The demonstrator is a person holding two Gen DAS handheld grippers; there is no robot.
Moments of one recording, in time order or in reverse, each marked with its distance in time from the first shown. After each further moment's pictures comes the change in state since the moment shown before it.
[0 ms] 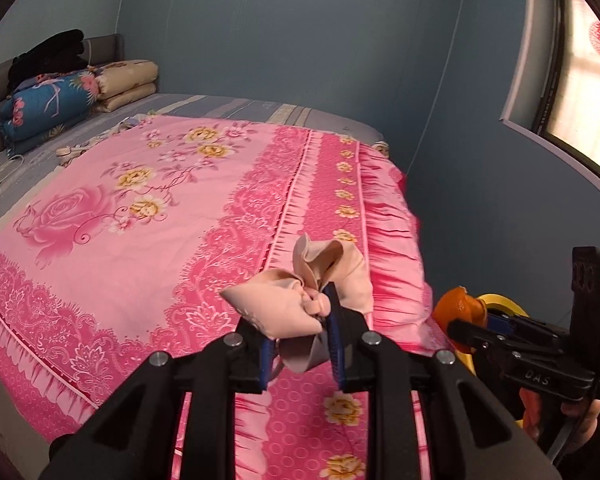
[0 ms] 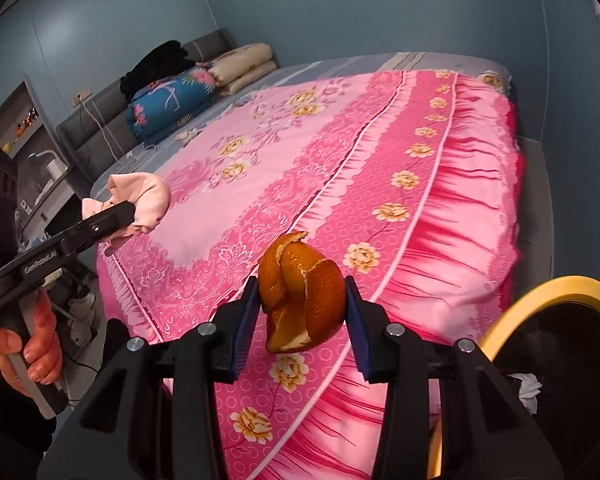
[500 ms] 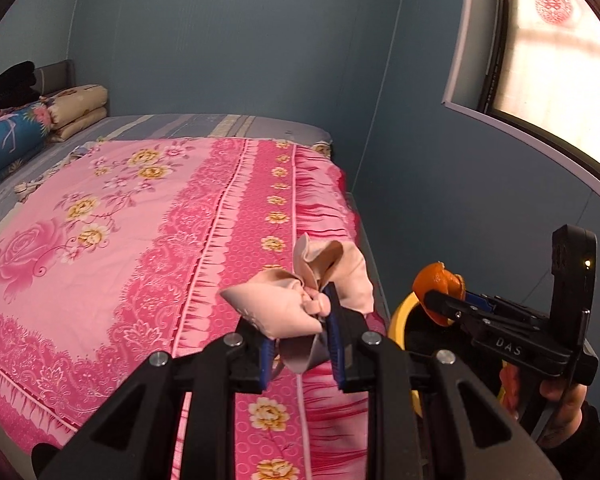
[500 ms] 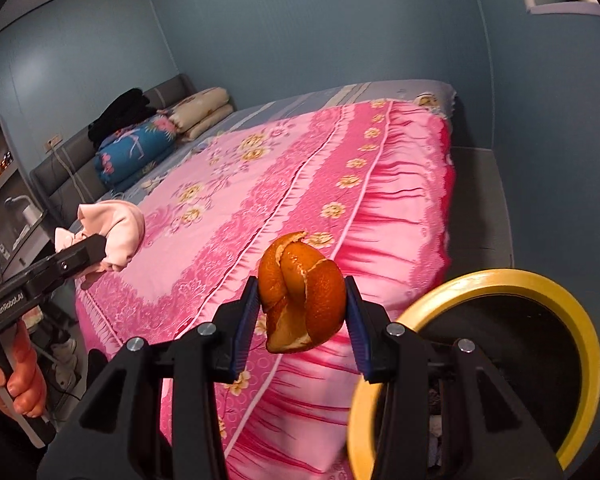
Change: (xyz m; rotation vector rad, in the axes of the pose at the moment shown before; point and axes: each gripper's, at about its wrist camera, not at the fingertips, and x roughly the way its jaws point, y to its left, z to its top) left arm -0.007 -0.089 0.000 0.120 -0.016 -0.120; right arm -0.070 -0.062 -0.013 0.112 -0.153 -0.130
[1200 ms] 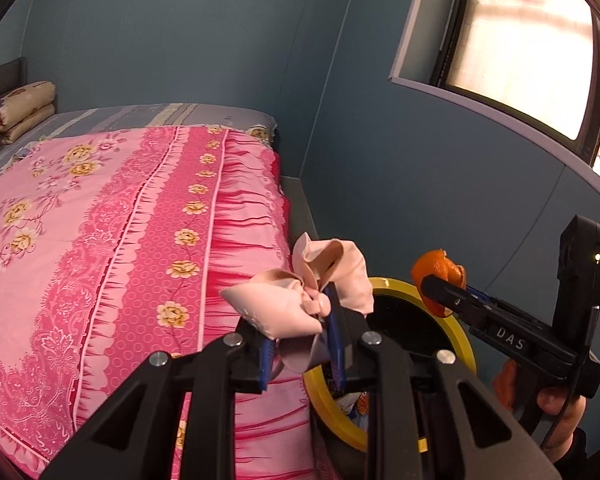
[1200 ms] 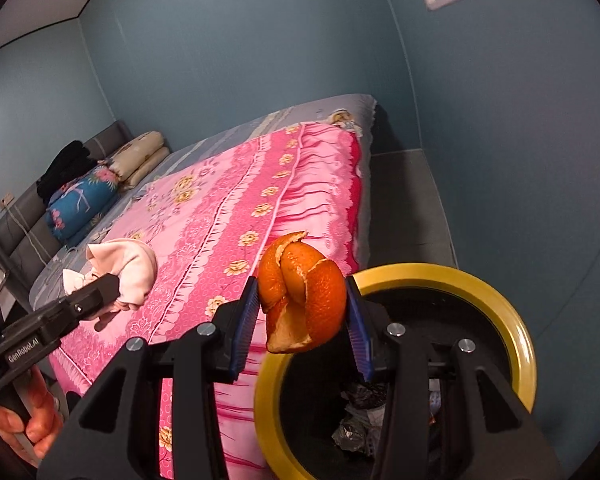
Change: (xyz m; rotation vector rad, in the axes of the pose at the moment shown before) left arm 0.062 -0.086 -0.003 0.055 0.054 -0.160; right arm -0.056 -0.076 -0.007 0.163 -0.097 -0.180
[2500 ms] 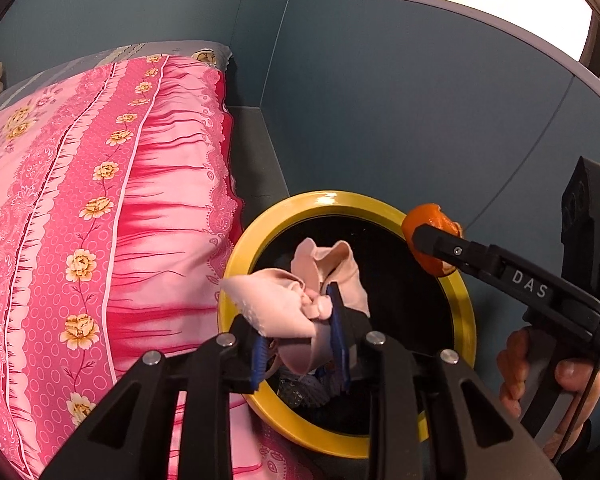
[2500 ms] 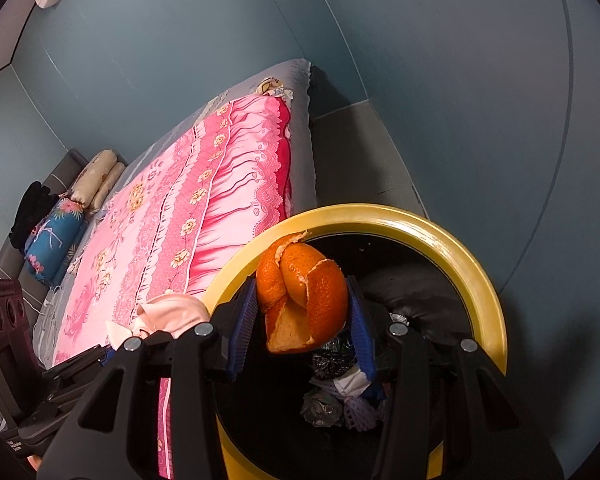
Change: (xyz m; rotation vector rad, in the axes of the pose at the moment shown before) left arm 0.091 -0.048 -0.041 0.048 0.248 -0.111; right arm 0.025 -0.082 -0.028 0.228 0.102 -0.092
